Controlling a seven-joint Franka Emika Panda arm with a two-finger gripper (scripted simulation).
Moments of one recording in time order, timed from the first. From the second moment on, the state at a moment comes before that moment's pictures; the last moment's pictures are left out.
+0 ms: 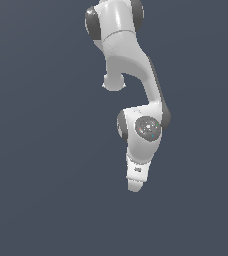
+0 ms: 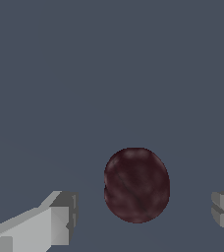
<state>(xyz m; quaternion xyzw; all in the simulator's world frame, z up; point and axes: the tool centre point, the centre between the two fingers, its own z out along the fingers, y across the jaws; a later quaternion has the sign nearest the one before) 0.094 0.087 0.061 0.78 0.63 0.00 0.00</state>
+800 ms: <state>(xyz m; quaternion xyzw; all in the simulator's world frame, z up) 0.094 0.088 0.028 0.78 0.63 0.00 0.00</state>
